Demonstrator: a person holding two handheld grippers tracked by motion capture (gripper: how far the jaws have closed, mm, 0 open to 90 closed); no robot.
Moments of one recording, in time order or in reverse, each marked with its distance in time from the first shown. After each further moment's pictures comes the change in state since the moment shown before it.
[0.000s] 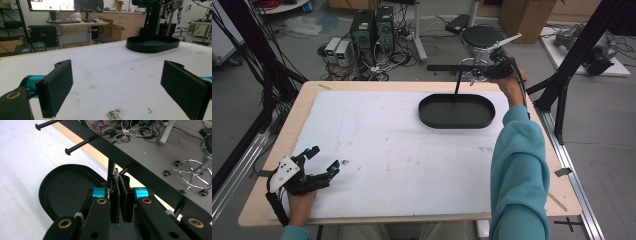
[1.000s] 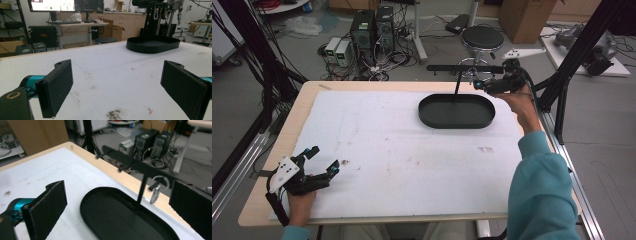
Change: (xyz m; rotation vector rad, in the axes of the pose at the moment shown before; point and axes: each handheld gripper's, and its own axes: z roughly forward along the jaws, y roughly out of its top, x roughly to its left) left arm 0.000 0.000 0.000 -0.005 0.002 -0.003; right arm 0.047 -0.030 -0.056 -0.295 0.107 0.052
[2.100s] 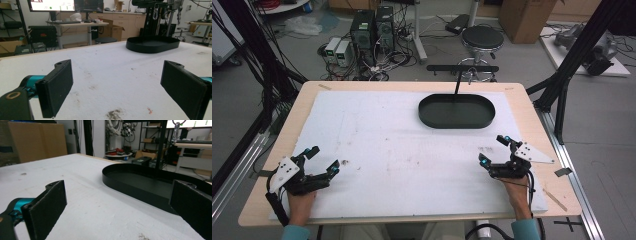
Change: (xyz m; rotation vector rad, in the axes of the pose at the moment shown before) left arm 0.000 0.000 0.000 0.000 -0.004 0.000; right arm 0.085 -0.222 -0.040 -0.336 -0.049 0.015
